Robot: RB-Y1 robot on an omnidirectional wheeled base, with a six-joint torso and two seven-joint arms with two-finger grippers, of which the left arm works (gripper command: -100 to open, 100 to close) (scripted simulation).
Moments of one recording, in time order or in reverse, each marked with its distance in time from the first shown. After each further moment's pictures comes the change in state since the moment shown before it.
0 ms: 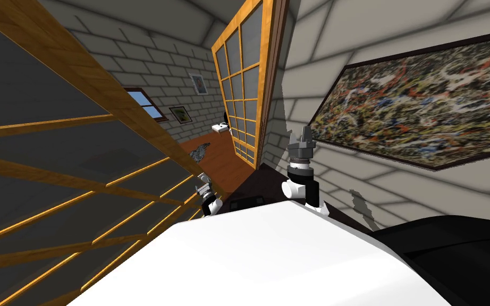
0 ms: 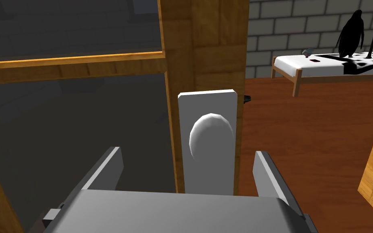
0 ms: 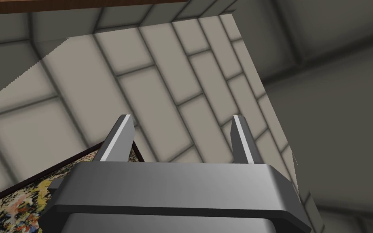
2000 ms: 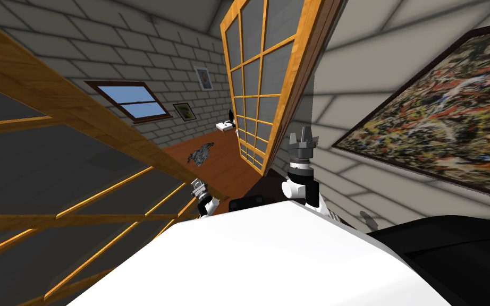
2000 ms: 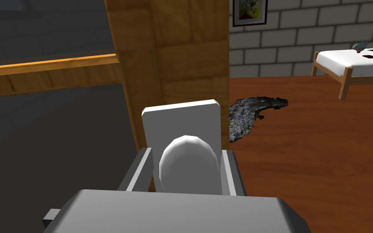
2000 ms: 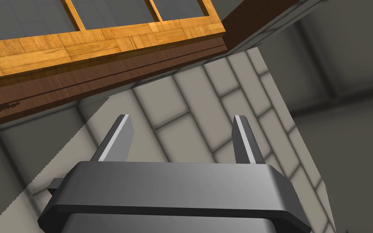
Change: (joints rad) arm -0.020 0.014 0.100 0.016 -0.019 0.018 0.008
